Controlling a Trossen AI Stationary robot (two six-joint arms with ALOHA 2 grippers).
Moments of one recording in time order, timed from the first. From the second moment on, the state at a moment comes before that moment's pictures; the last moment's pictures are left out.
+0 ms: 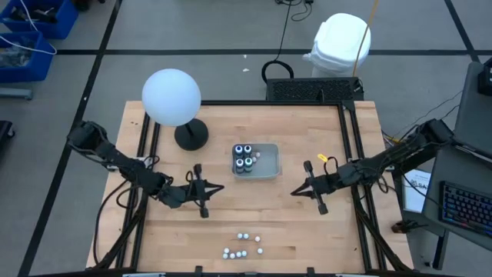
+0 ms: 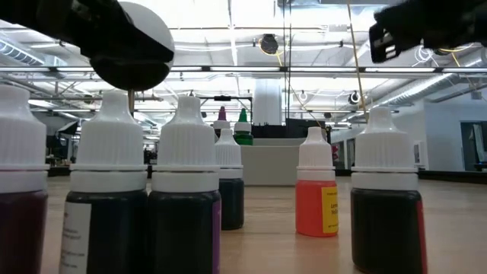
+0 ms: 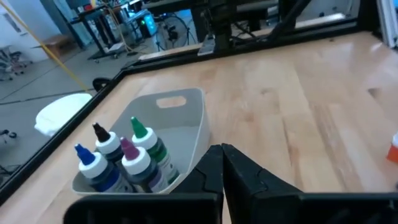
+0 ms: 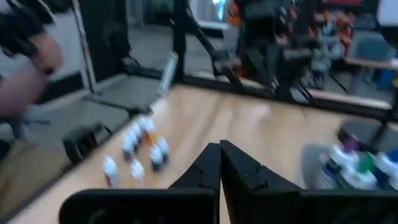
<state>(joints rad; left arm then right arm) -0.54 1.34 0.51 0.50 -0.73 -0.01 0.42 0.96 0.27 0.59 0.13 -0.04</state>
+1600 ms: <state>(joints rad) -0.63 1.52 0.92 -0.10 -0.63 -0.46 0.49 0.80 0.17 0.73 0.14 -0.18</state>
